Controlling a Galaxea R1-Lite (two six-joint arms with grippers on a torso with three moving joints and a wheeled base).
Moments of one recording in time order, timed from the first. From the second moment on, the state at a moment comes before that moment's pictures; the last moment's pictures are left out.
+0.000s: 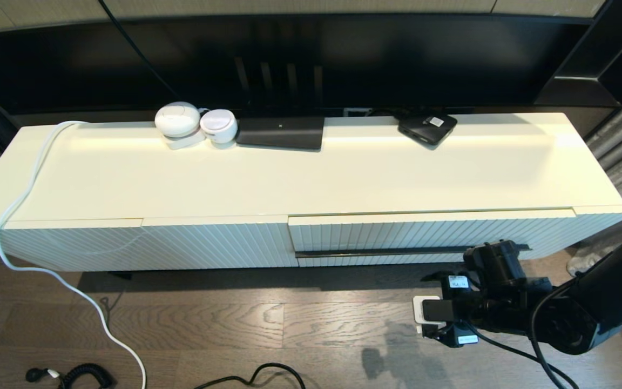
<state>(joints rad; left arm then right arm) 0.00 0.00 0.00 0.00 0.00 0.00 0.32 2.02 -0.70 -0.55 0.10 -1.27</state>
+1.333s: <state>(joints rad) 0.00 0.00 0.00 0.00 0.00 0.00 0.28 2.16 -0.92 -0.49 0.11 -1.28</state>
